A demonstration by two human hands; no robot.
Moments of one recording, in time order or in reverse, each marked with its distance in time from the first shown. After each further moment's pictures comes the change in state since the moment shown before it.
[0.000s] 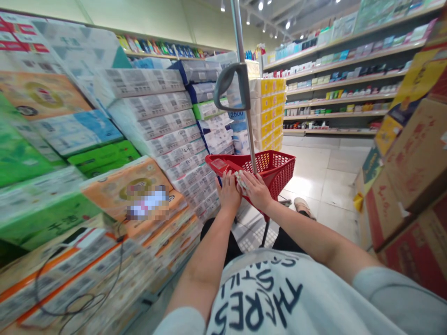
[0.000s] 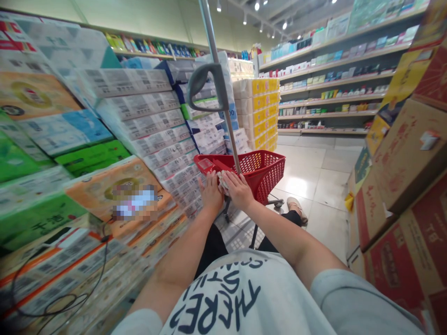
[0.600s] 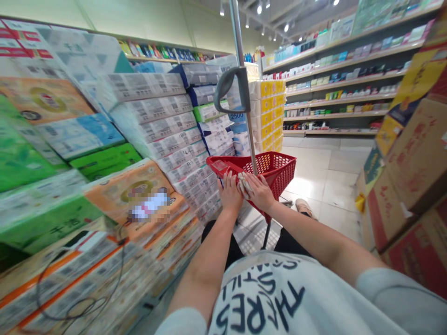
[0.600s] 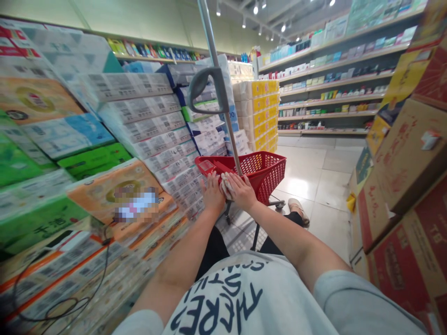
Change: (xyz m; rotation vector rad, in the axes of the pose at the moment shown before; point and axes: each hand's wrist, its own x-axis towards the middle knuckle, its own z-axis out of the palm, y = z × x) left_hand 0.002 0.000 0.001 0.028 0.006 -0.003; right_hand -0.001 0.003 0.004 0.014 0.016 0.028
